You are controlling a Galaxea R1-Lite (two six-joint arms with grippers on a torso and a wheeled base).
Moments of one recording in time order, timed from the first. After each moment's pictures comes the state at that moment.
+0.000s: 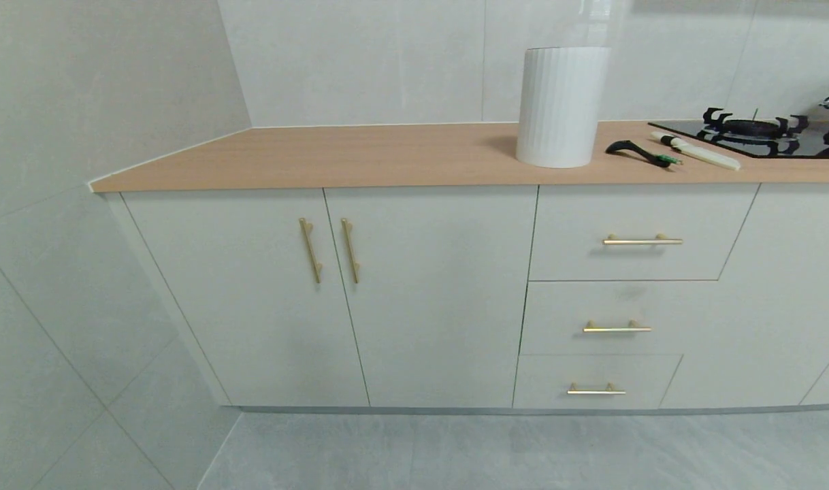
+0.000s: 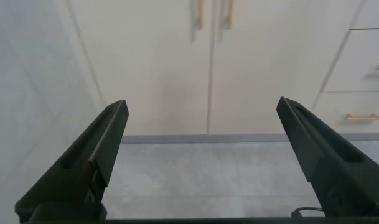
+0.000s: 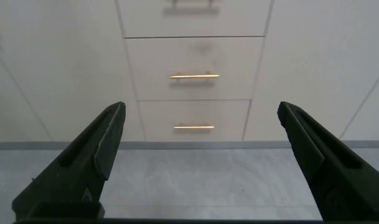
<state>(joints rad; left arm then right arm) 0.00 0.00 0.00 0.00 -0.03 0.01 0.00 0.00 0.00 0.00 -0.03 0.00</state>
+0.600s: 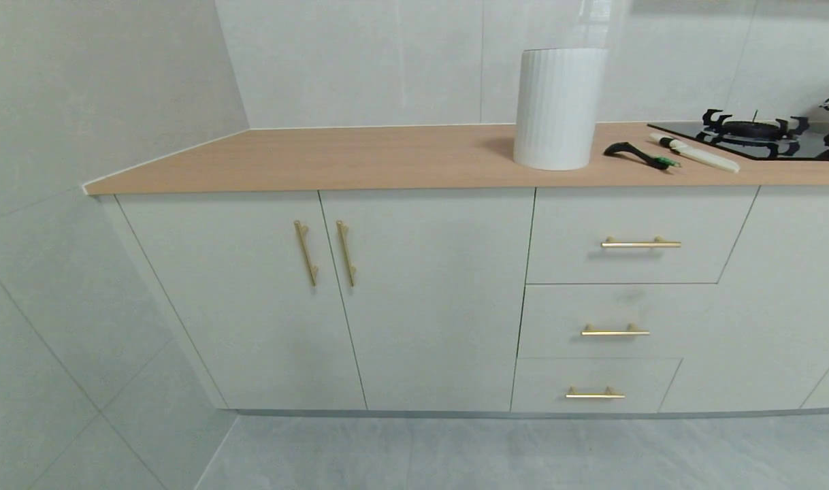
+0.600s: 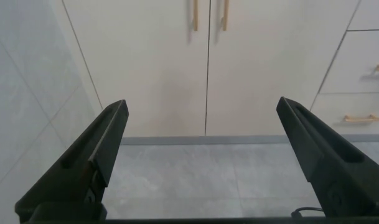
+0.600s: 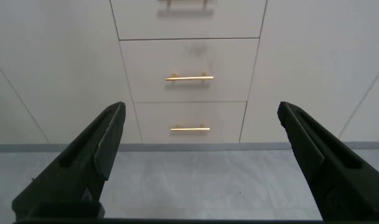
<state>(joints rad) 0.00 0.00 0.00 0.00 -0.03 0.01 0.00 0.00 0.00 0.00 -0.03 -0.01</state>
